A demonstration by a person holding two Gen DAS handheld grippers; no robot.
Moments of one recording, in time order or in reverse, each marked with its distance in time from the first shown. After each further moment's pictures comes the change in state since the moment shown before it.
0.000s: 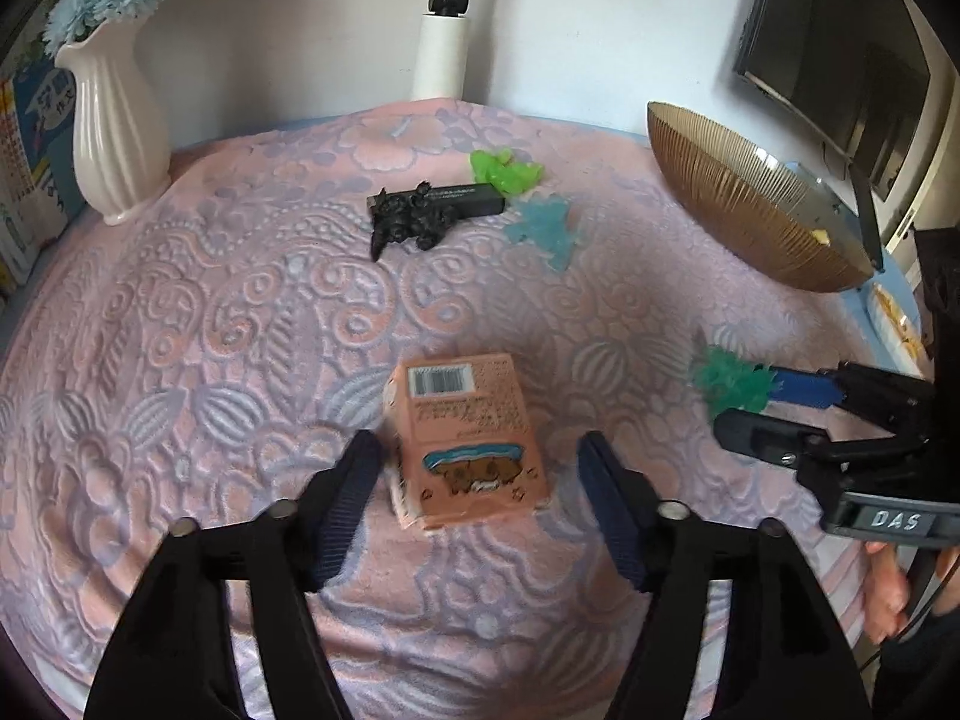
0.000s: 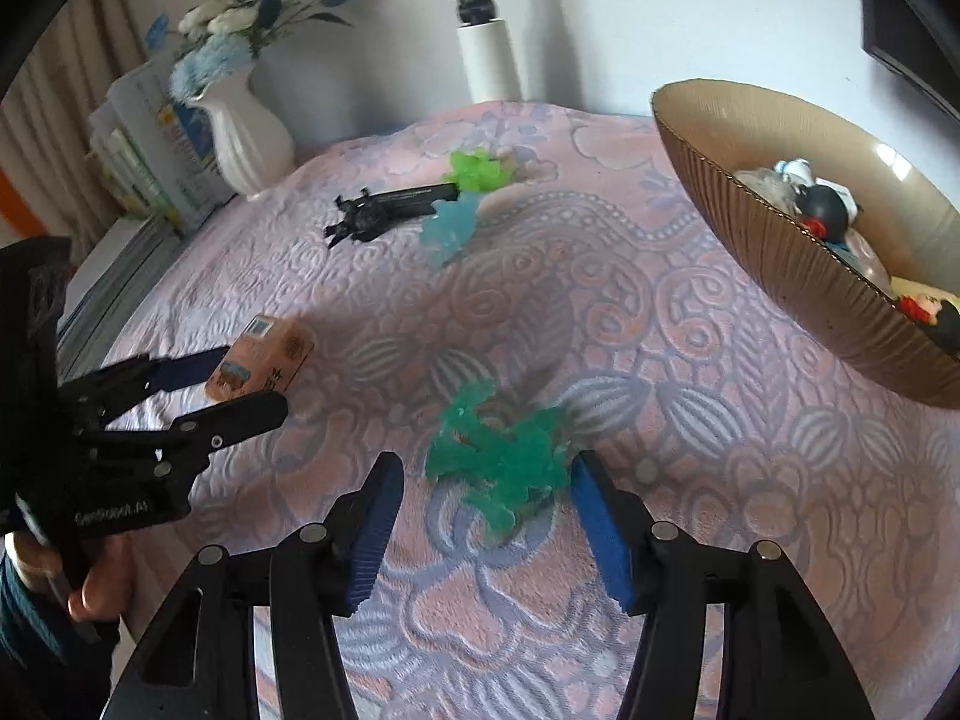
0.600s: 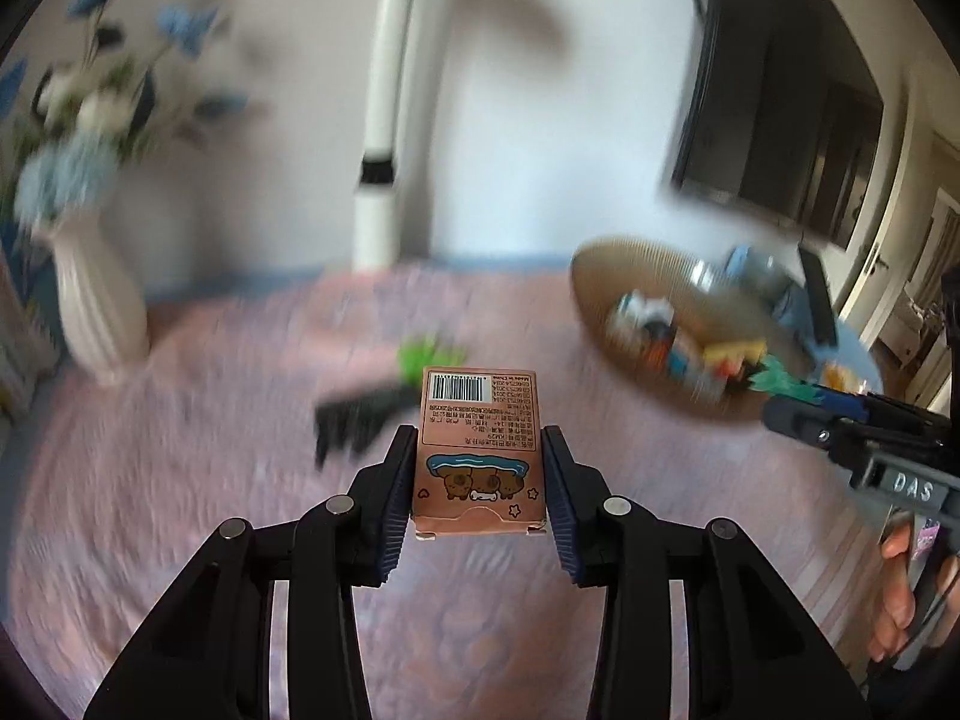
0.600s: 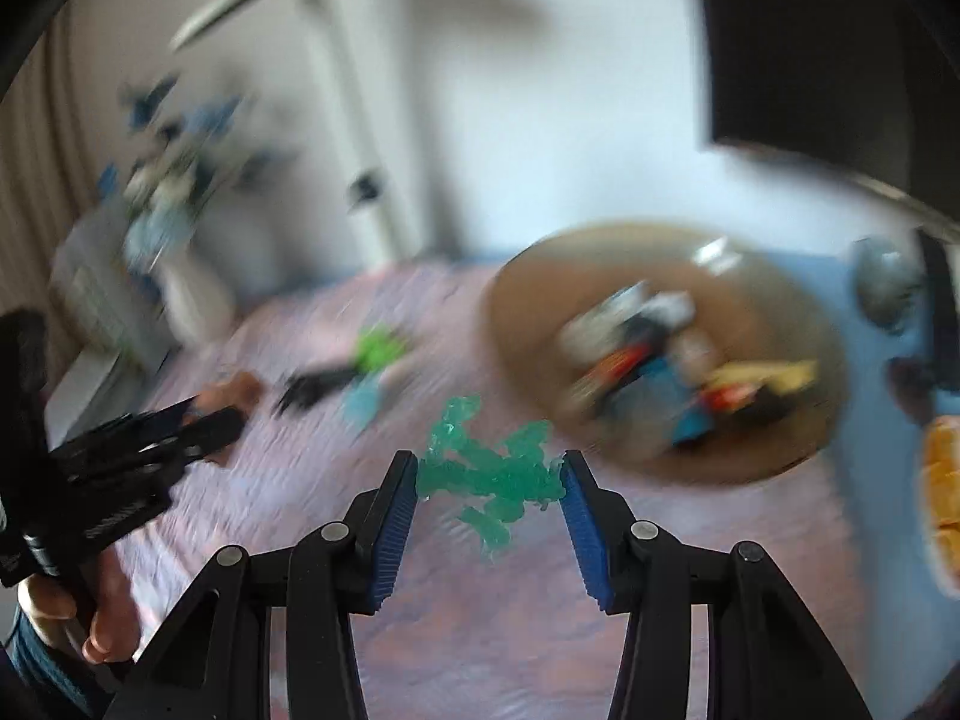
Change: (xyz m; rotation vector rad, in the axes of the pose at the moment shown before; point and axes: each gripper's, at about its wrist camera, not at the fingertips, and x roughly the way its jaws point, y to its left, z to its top) left arm -0.055 -0.050 0.082 0.067 -0.238 -0.052; right arm -0.112 -0.047 0.031 0.147 -0.261 -0.173
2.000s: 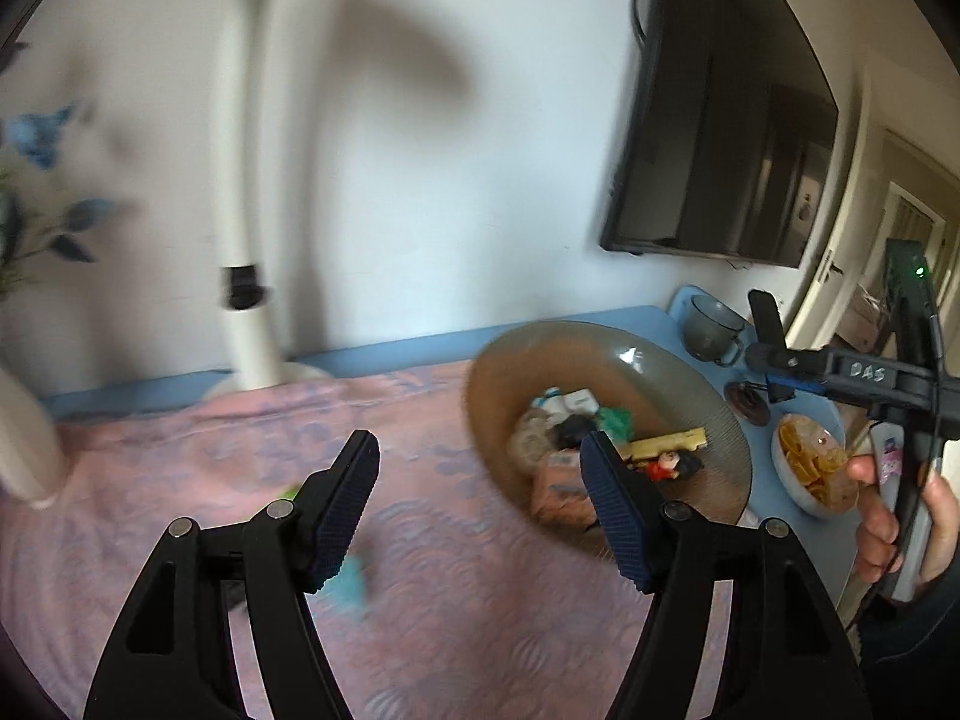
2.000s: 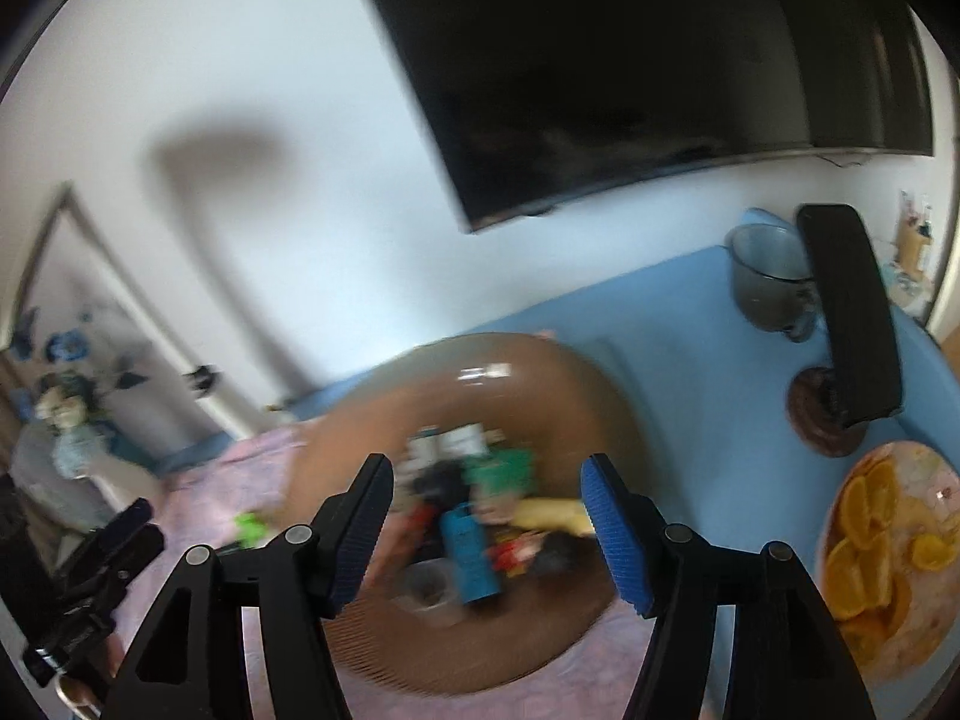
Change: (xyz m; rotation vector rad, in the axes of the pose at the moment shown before) left arm 0.024 -0.045 0.063 0.056 -0.042 -0.099; right arm 0.001 -0.132 0.087 0.274 -0.050 -0.051
